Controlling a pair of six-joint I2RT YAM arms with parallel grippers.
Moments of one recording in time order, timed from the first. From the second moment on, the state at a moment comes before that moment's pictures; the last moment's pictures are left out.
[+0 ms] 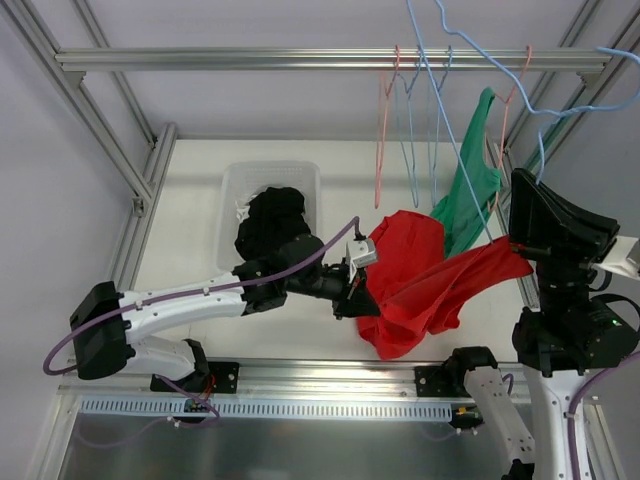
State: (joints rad) left arm -1.11 1.28 0.94 0.08 0.52 -0.33; right arm 0.10 0.49 0.93 0.57 -0.28 0.68
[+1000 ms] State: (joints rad) left arm -1.39 1.51 0.73 -0.17 -0.41 -0.58; right arm 0.10 0.58 1.11 0.68 -0.29 0.68
